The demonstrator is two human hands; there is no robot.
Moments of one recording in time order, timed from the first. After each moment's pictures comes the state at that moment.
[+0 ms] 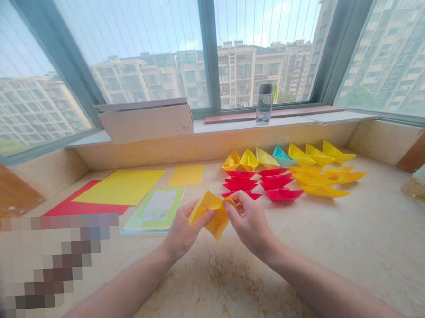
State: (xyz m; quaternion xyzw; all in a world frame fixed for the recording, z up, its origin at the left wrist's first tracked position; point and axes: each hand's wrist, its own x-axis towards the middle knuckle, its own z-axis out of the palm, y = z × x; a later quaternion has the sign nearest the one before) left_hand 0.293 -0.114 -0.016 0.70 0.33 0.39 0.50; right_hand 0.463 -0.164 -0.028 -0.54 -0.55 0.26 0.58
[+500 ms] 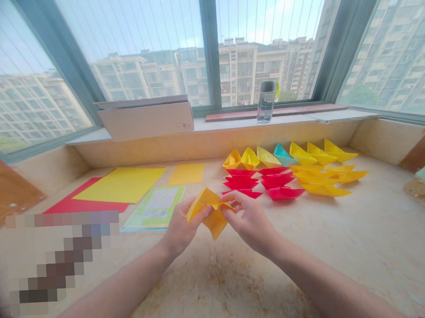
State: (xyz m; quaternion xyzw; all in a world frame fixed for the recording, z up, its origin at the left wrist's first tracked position) left_hand 0.291 -0.110 -0.016 0.70 0.33 0.42 0.47; right_hand 0.470 -0.168 -0.017 -0.51 -0.62 0.29 0.52
